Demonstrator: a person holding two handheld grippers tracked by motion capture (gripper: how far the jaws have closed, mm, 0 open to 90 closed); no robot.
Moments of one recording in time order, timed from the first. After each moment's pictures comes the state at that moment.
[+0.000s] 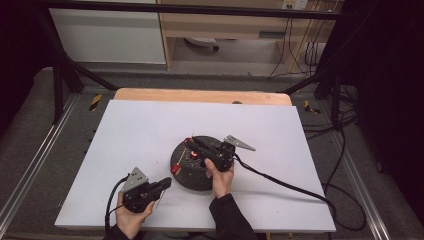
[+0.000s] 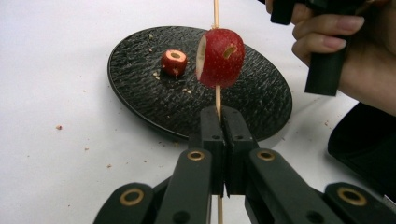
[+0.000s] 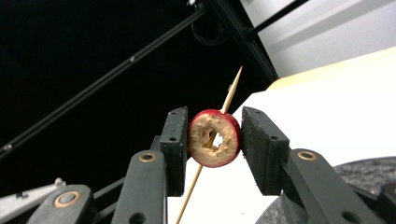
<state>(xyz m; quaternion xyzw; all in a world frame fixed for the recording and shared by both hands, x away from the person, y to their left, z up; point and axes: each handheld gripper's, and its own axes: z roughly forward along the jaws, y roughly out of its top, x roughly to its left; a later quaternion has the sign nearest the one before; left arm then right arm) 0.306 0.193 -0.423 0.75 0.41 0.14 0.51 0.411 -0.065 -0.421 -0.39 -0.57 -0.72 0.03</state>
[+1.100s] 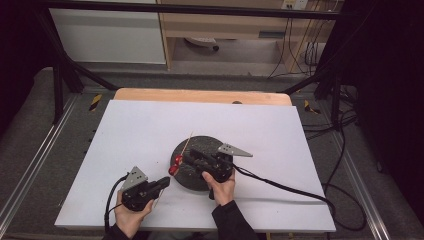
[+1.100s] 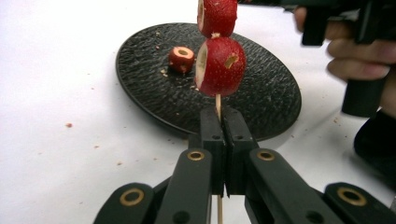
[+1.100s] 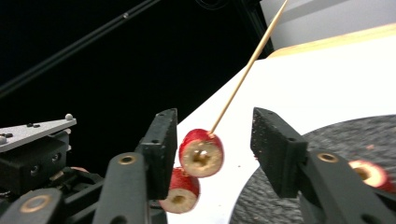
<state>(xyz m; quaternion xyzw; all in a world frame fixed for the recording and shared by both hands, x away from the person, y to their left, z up) 0.309 0.200 -0.425 0.75 0.41 0.14 0.50 0.386 -0.064 -0.420 -0.37 -0.63 -0.68 0.01</state>
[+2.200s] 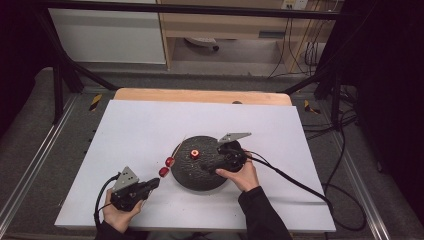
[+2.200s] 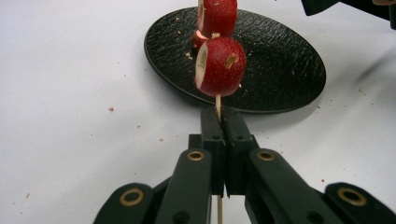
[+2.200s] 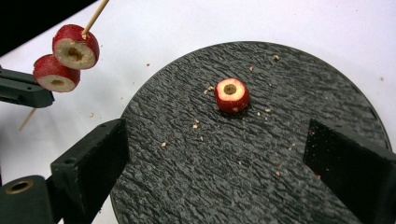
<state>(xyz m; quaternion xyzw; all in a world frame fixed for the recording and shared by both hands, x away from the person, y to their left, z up) 0.310 0.225 -0.425 0.78 0.38 0.16 0.47 0.417 -0.094 -0.397 -0.36 -0.82 -0.43 -0.05</state>
